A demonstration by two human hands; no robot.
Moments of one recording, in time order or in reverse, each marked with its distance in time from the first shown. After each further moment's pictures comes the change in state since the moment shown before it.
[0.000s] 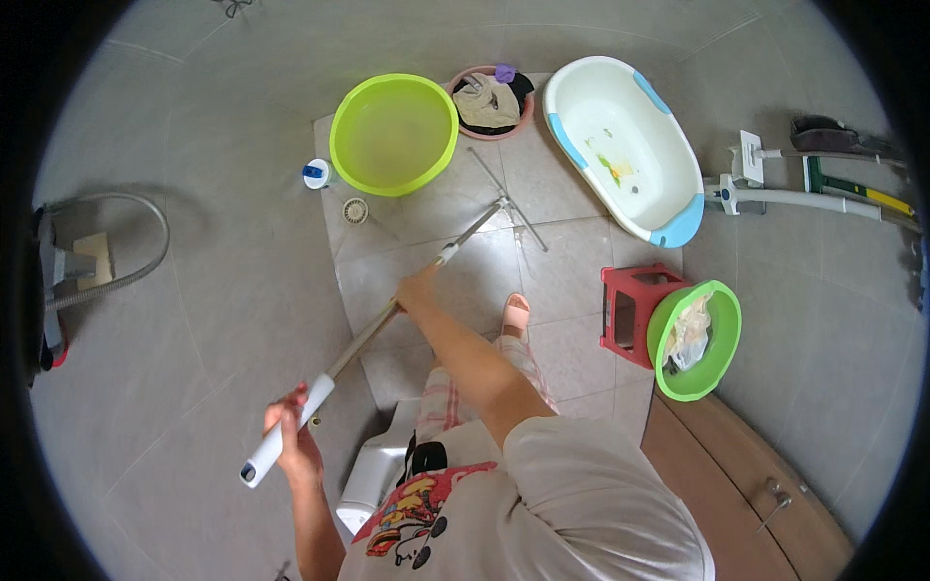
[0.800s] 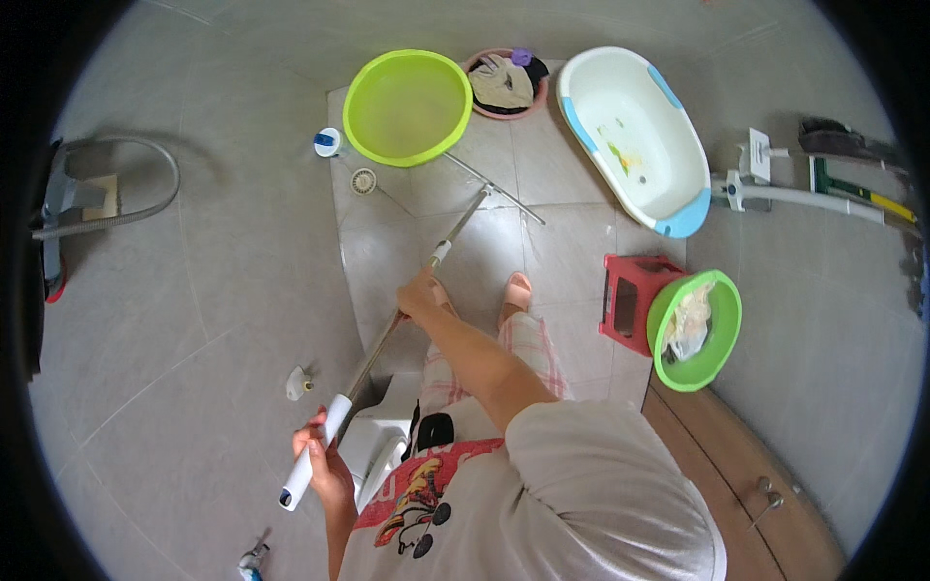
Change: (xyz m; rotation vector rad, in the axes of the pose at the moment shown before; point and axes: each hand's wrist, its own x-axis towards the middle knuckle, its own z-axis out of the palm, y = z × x) left_hand -0.116 -0.018 -0.027 -0.040 0.143 -0.057; right_hand -0.048 0.052 0.009 -0.239 -0.096 -0.006
